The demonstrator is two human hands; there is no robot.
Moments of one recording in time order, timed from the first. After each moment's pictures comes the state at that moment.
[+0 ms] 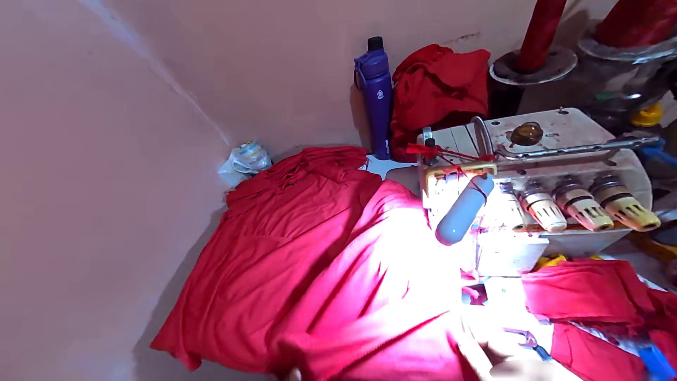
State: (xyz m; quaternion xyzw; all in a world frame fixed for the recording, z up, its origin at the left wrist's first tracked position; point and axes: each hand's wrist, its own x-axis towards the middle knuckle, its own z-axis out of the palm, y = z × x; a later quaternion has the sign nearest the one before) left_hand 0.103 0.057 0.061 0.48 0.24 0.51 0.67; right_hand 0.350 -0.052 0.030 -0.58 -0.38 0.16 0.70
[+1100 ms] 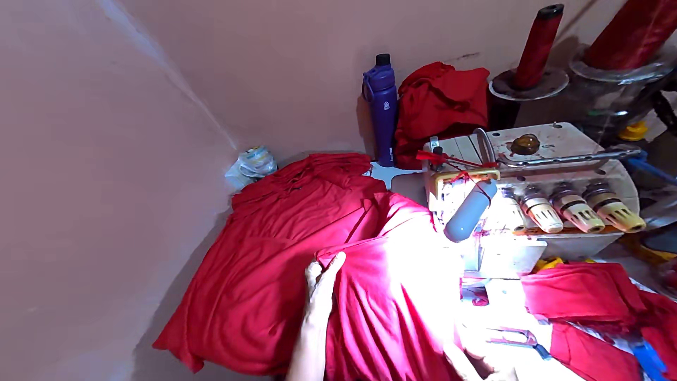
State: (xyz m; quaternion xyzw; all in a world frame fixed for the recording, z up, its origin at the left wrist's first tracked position) left_hand 0.197 0.179 0.057 0.60 0.44 0.50 0.44; right_hand 0.337 -0.049 0.024 -0.55 -0.40 0.24 0.69
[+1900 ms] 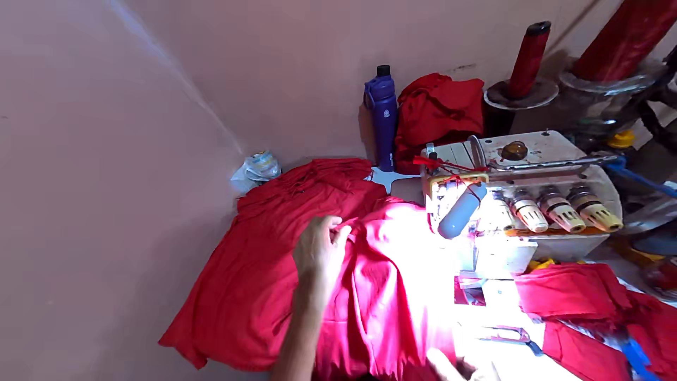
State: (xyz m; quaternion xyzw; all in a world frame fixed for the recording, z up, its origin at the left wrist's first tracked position) left_hand 0.215 0.176 0.152 0.83 0.49 0.24 0.09; right_hand 0.331 -0.055 0.045 -0.58 -0.41 0.32 0.63
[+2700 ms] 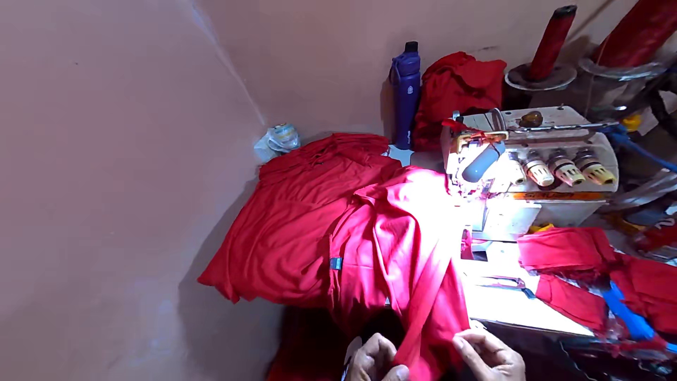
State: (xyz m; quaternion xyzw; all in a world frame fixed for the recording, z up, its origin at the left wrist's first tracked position) left_hand 0.096 -0.027 0.039 0.65 0.26 0.34 0.63; right_hand 0.287 -0.117 0.005 -0.58 -0.33 0.26 0.70
